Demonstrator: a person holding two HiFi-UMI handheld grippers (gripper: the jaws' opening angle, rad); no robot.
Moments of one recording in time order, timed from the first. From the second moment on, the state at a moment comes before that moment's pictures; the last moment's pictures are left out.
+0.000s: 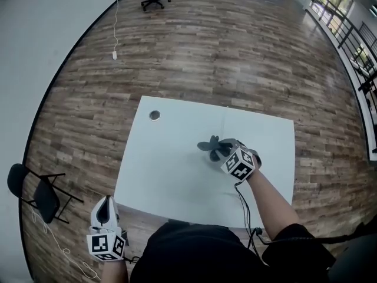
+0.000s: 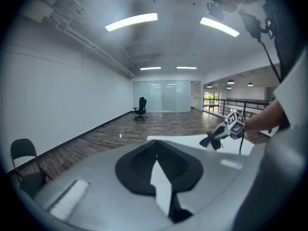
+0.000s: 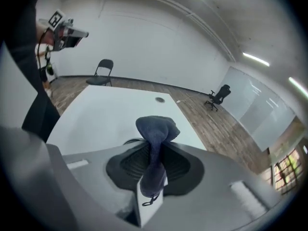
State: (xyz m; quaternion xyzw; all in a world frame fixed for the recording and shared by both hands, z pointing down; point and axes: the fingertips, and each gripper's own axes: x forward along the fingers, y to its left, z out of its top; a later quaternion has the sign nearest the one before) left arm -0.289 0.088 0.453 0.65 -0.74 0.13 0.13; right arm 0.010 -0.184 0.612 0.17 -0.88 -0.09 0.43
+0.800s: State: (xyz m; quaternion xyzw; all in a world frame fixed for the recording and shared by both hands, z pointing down) left arm -0.270 0.068 0.445 0.68 -0.71 0.14 0.12; right arm 0.052 -0.146 0.657 0.21 -0.89 0.14 0.37
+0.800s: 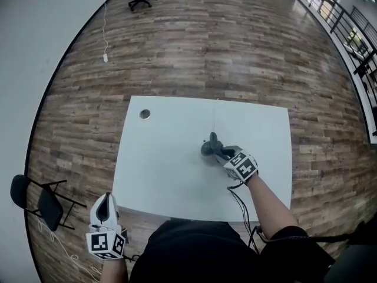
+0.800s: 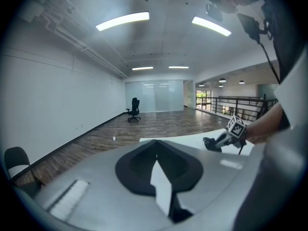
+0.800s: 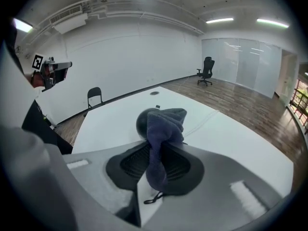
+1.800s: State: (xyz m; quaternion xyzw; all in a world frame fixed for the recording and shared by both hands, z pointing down) left arm -0.248 0.069 0.462 0.68 -0.71 0.13 0.14; right arm 0.011 -0.096 0.565 0.09 -0.90 -0.11 0.41
